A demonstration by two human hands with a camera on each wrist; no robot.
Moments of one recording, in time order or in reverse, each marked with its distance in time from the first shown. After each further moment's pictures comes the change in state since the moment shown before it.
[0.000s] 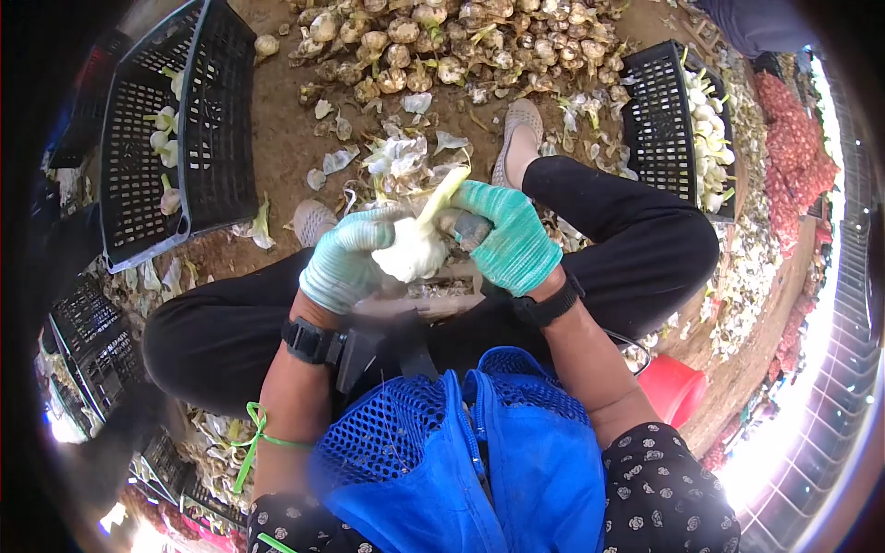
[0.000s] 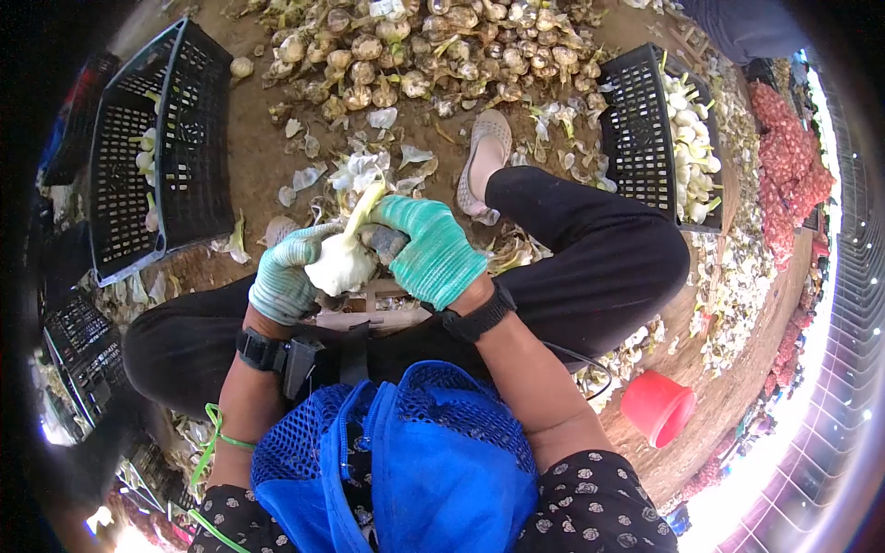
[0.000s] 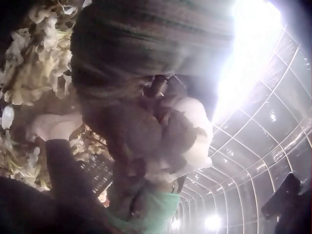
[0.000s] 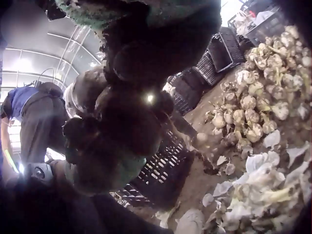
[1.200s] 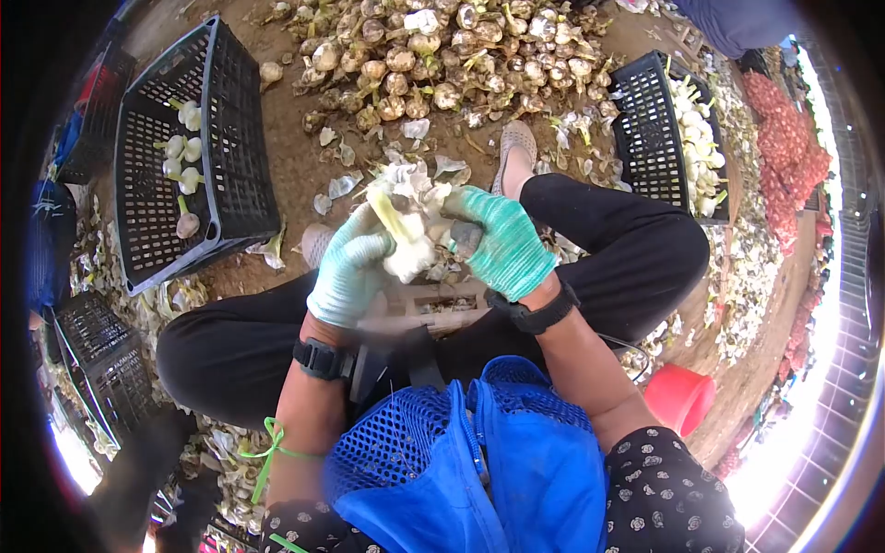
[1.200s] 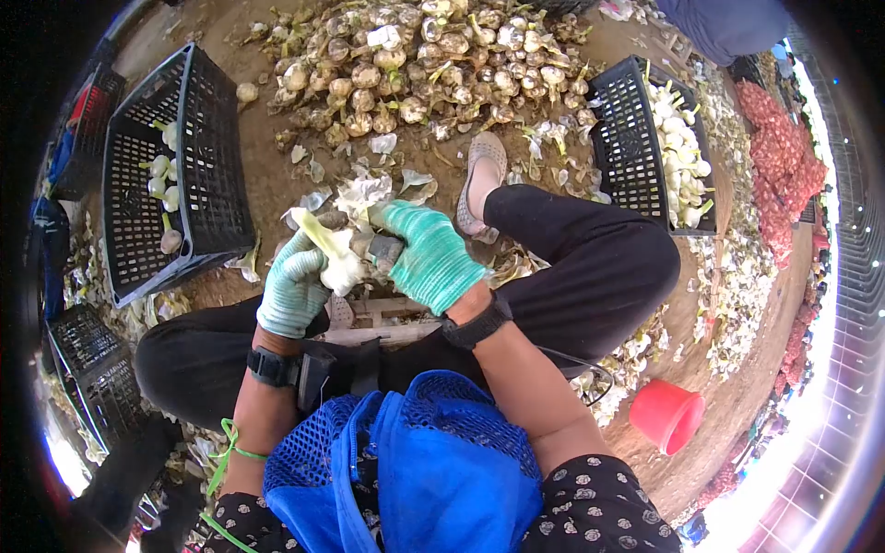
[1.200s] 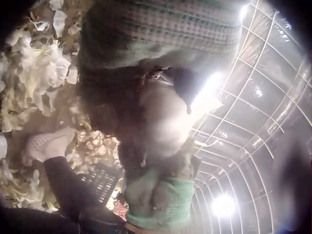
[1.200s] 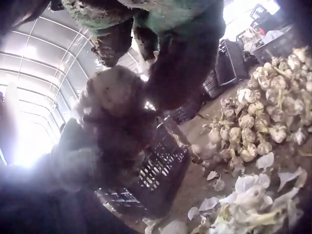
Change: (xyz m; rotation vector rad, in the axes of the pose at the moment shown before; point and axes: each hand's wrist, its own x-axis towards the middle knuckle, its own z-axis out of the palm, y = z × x) left_hand -0.003 -0.001 0.015 0.157 0.070 0.309; right_hand 0.007 -0.006 0.000 -0.101 0.122 -0.263
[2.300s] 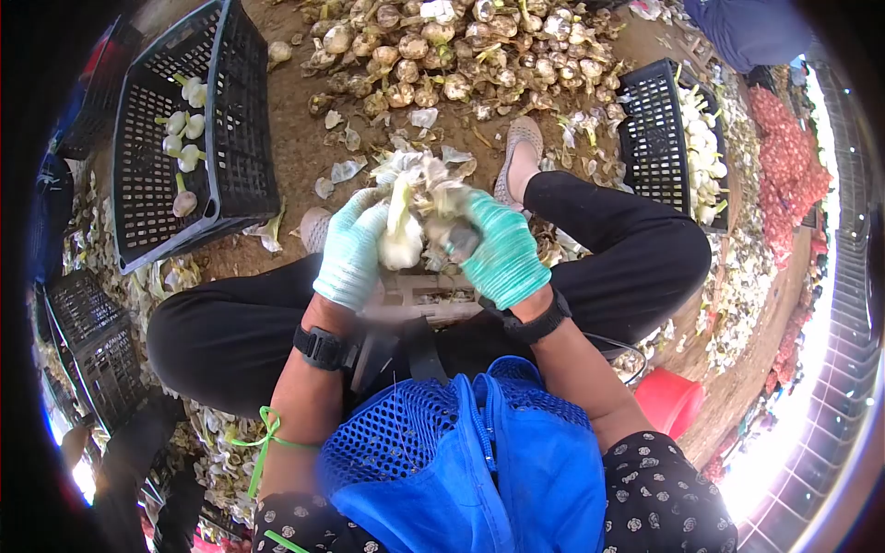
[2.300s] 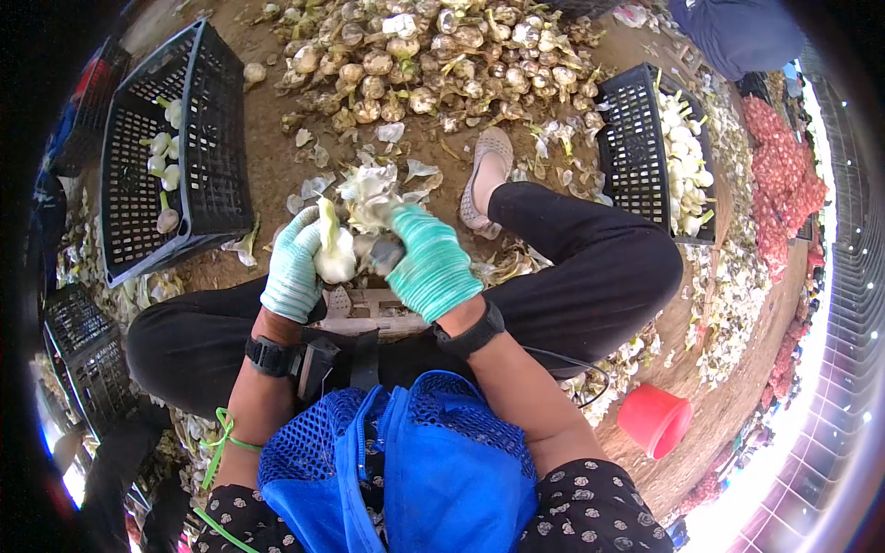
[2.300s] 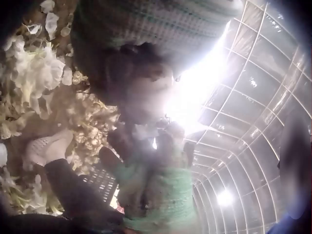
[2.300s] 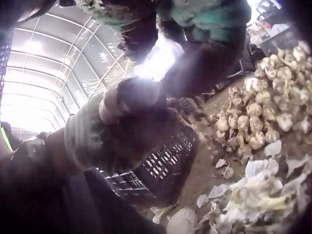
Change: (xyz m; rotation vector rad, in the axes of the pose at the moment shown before) left_hand 0.003 -0.004 -0.004 0.354 0.366 0.085; right_hand -0.018 0.005 0.024 0.001 -0.007 0.303
